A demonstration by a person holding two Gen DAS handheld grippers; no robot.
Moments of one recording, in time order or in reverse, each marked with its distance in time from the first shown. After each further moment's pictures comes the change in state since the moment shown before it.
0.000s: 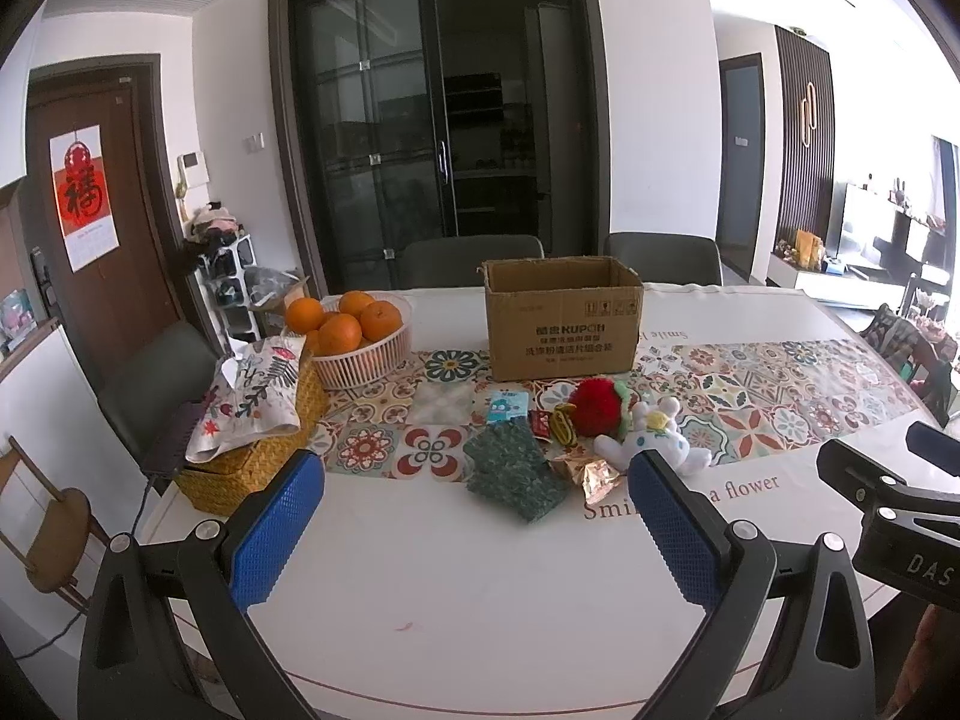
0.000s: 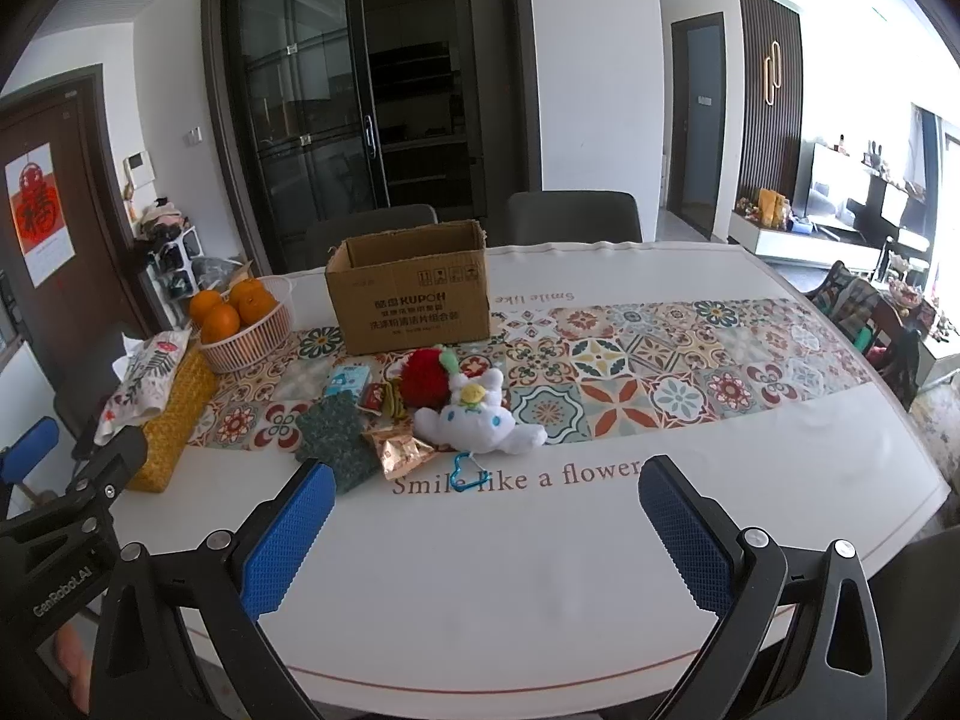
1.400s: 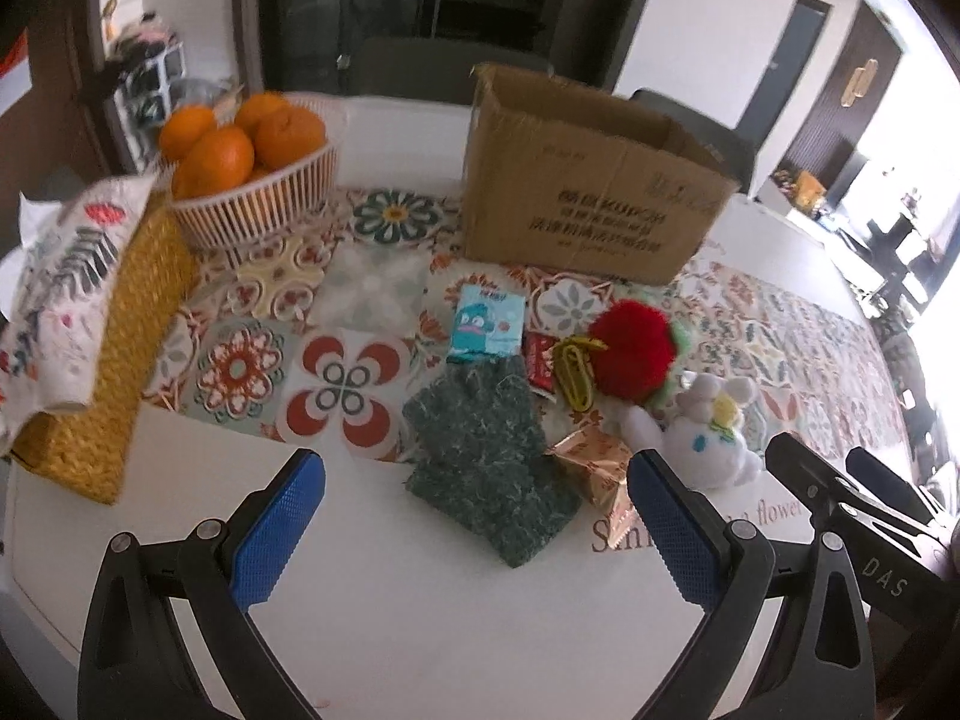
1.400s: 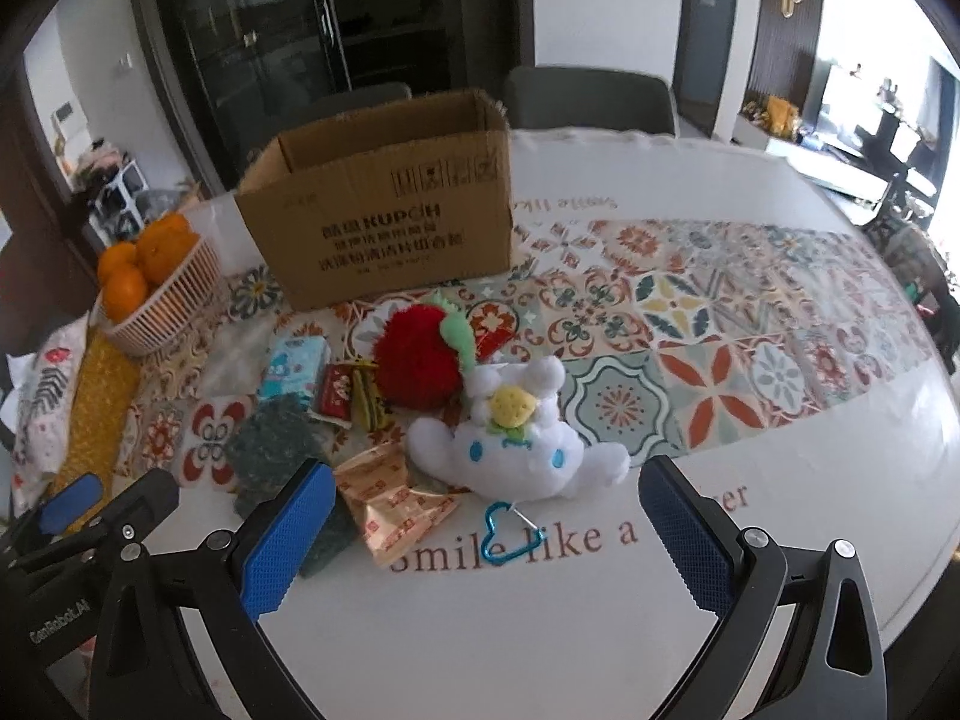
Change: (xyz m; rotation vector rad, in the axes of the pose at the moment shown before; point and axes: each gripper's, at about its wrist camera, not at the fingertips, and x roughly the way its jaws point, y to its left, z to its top) left arm 0.248 0.022 0.018 -0.166 0.475 -0.188; right arm 0.208 0.043 0.051 0.048 0.303 -0.055
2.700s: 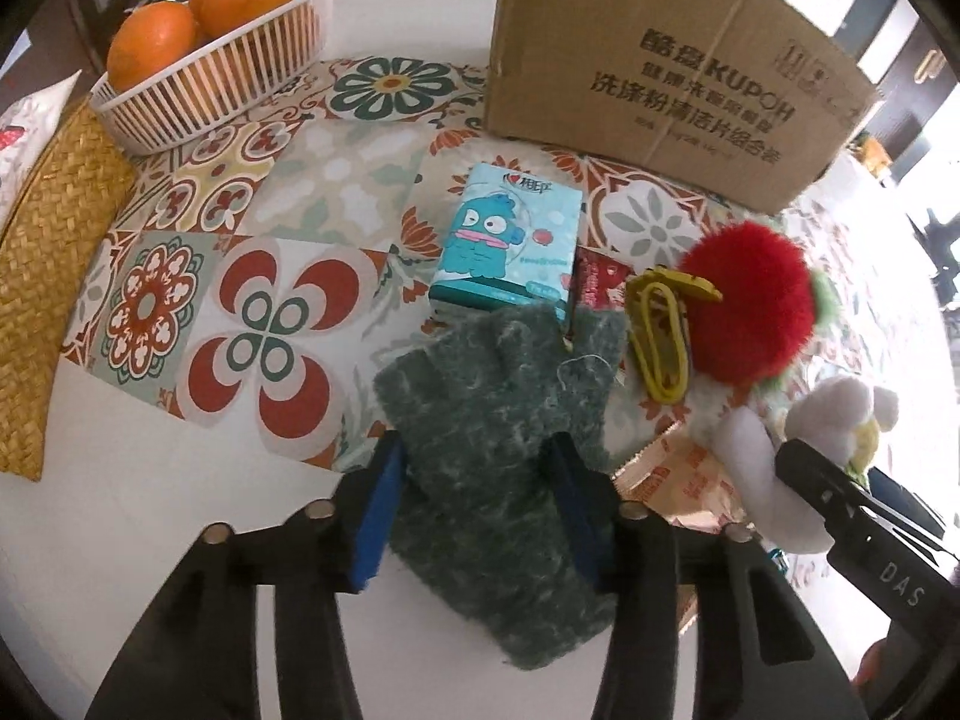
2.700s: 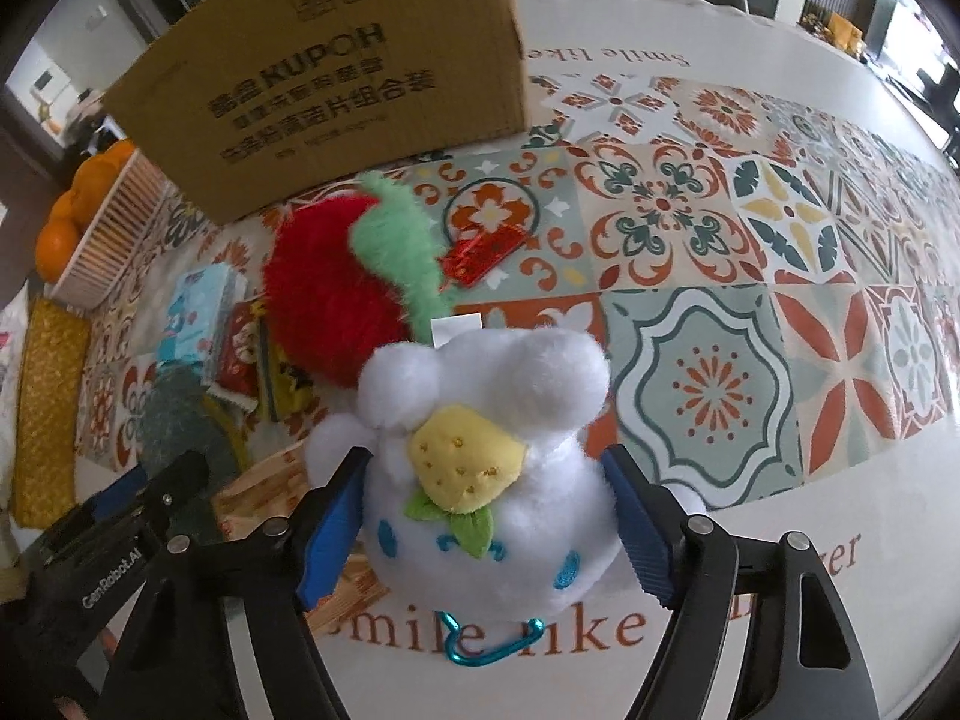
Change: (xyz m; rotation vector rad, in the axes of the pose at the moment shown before) left arm 0.118 -0.011 0.002 -0.048 0.195 0.088; right arm 0.142 -0.024 0.010 -0.003 0.285 0.110
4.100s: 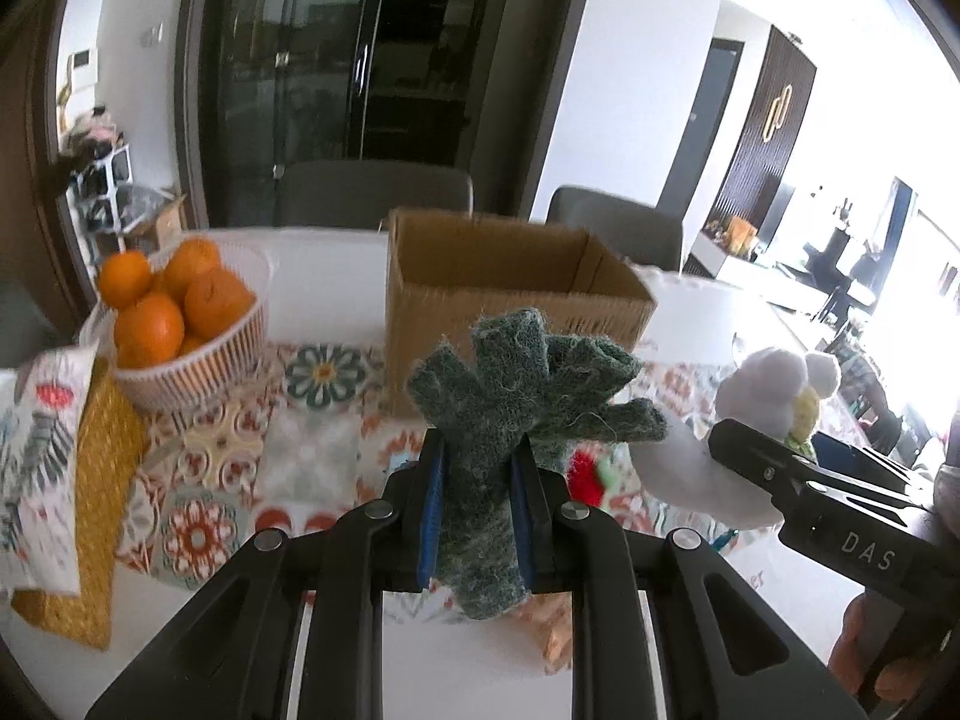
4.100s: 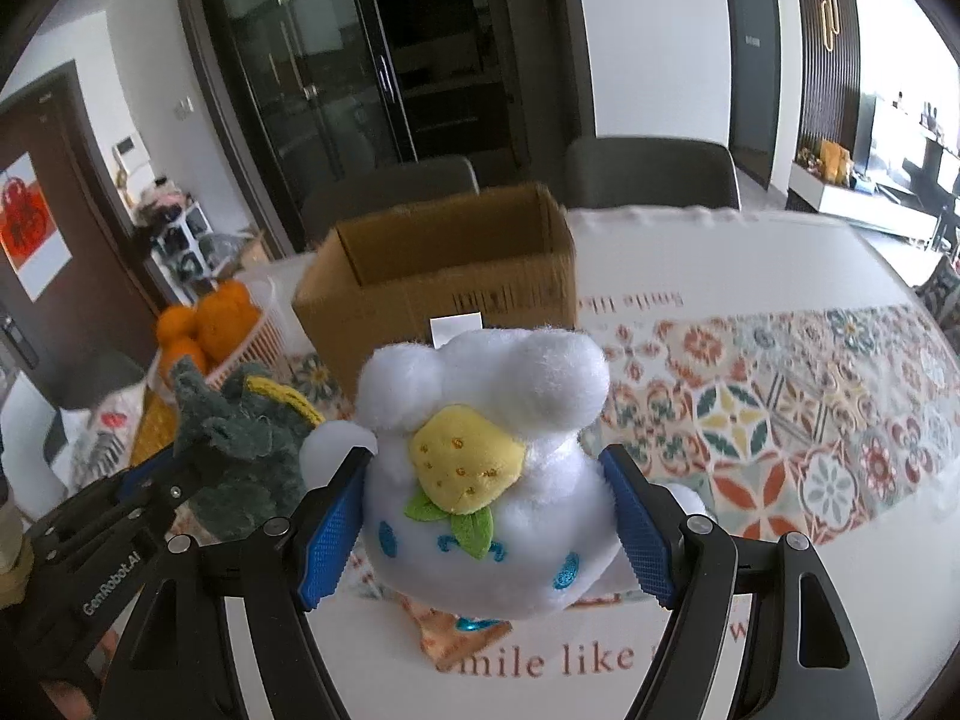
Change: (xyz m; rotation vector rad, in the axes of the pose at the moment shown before) left arm -0.155 -0.005 0.032 0.184 -0.464 -0.217; right arm -0.152 0.044 0.005 -0.062 -0.426 0.047
